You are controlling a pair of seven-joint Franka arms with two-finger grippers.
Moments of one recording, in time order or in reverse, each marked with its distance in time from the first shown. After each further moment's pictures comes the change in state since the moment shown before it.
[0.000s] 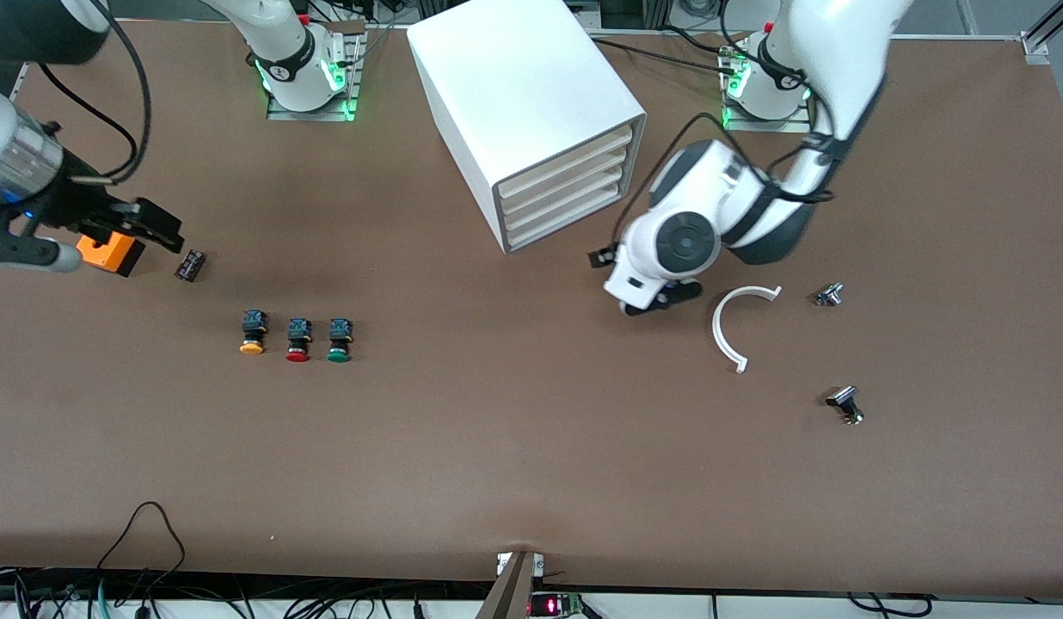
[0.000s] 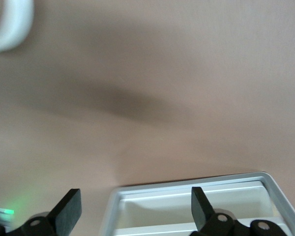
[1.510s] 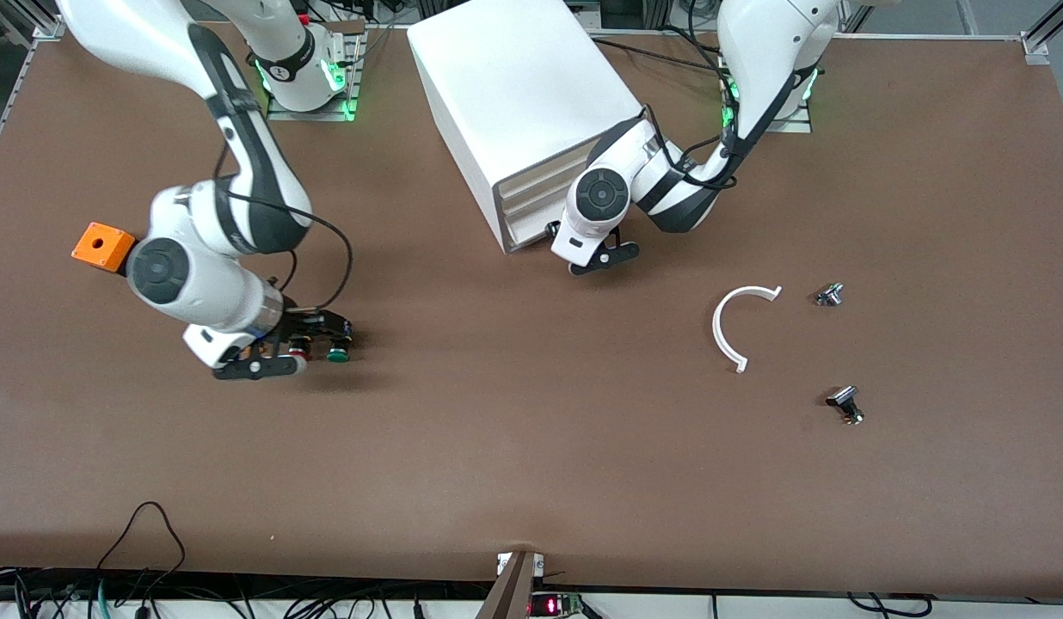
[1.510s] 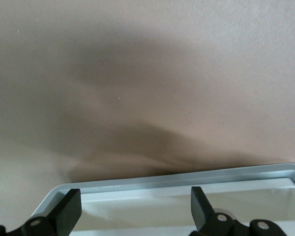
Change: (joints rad) left arm -0.225 0.042 0.006 -0.274 -0.028 0.377 -0.229; right arm 0.007 0.371 0.127 -0.104 0.096 0.435 -0.098
